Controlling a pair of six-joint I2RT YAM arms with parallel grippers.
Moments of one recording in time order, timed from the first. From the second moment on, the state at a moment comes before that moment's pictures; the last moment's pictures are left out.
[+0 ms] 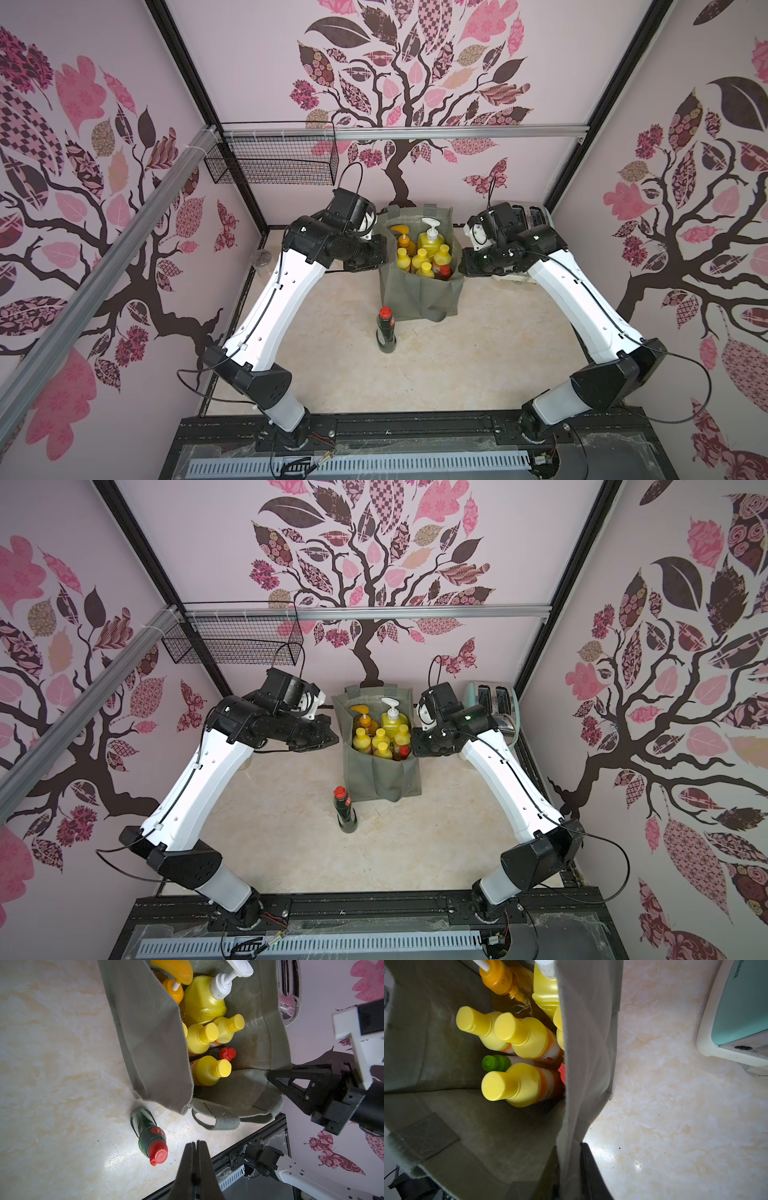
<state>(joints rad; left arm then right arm) -0.52 1.63 2.06 -1.33 0.24 -0.52 0.42 1.53 1.75 -1.20 -0.12 0.32</state>
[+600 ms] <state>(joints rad) -0.52 1.83 2.16 -1.37 0.23 -0.49 0.41 1.60 2.00 -1.20 -0.11 0.29</state>
